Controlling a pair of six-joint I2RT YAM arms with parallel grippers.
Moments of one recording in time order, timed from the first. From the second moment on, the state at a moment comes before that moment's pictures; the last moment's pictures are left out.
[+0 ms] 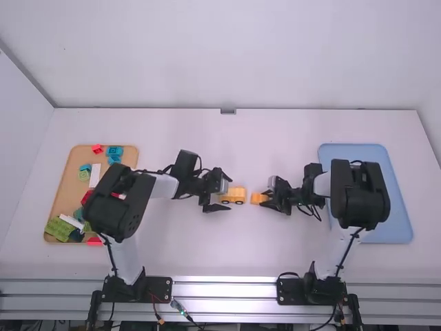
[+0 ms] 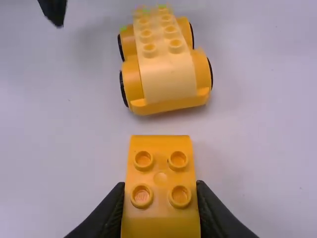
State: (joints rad) left arm -0.32 1.92 0.82 0.14 0.97 1.02; right arm -0.06 2.04 0.80 -0.29 -1.08 -1.42
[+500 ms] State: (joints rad) left arm -0.30 2.08 0.82 0.35 1.01 0.96; right arm 0.03 1.92 0.96 -0.55 -1.09 -1.56
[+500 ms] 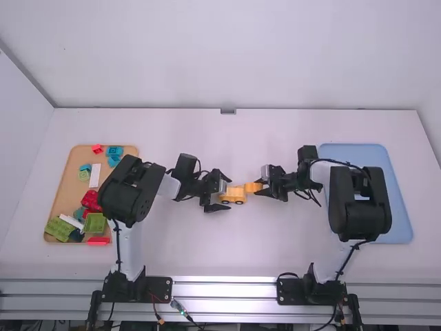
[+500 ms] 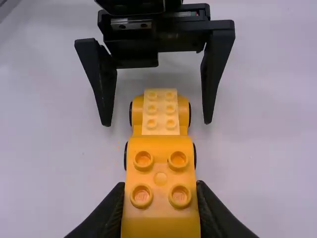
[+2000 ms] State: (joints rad) left arm -0.31 2.16 0.86 0.36 1.04 0.97; right arm 0.22 1.97 0.79 0.02 -1.09 -1.15
